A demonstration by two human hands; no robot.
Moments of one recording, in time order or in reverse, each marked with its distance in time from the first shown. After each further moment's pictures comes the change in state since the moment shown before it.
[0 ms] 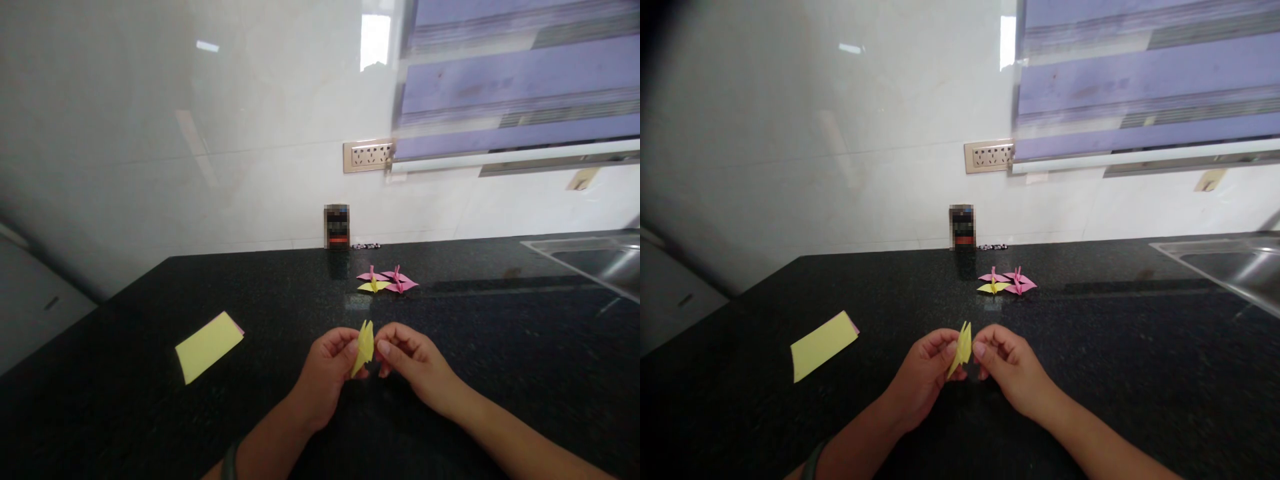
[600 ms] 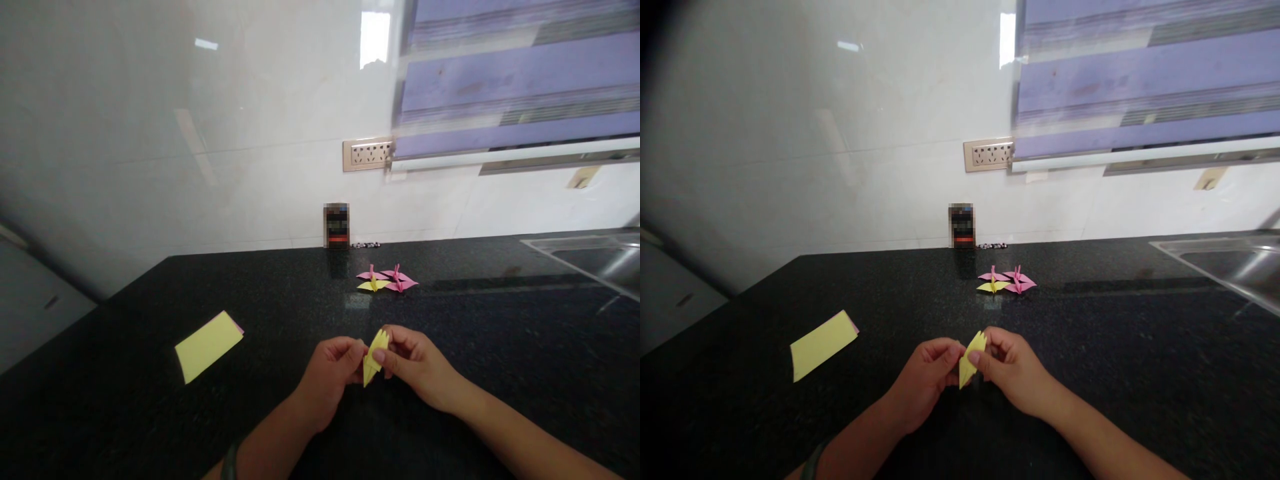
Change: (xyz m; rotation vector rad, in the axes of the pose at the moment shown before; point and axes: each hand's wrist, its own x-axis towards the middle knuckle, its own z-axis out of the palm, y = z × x) left_hand -0.002 -0.004 0.000 0.075 -0.084 -0.042; right_hand 0.002 0.002 -0.002 -0.046 -0.073 0.049
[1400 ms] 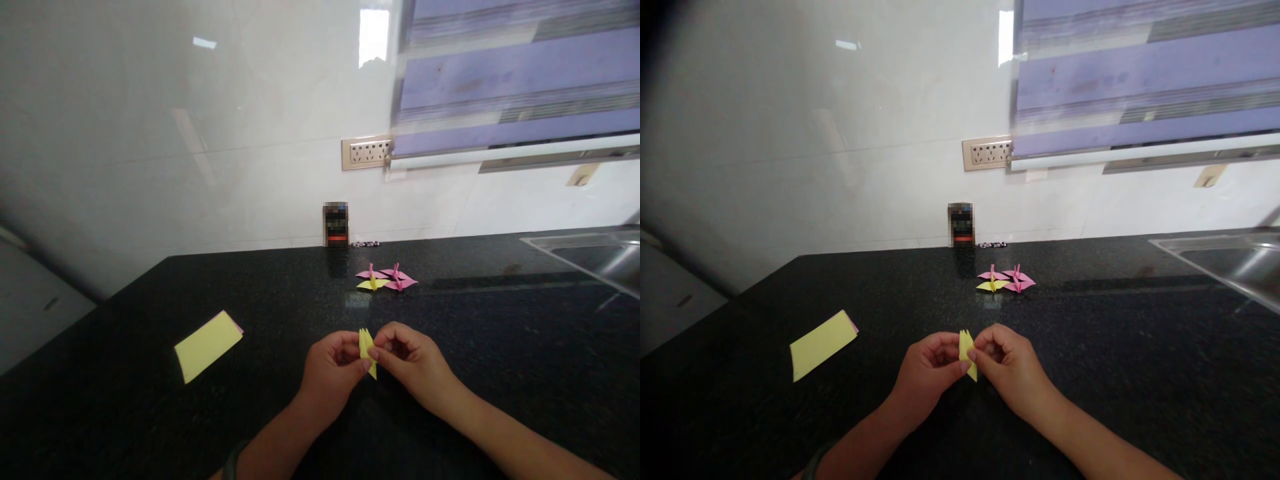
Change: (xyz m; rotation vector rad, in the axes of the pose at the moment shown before) left_hand 0.004 -0.003 0.003 0.195 0.129 0.169; right_hand 0.000 0.010 0.002 -0.288 0.280 -0.069
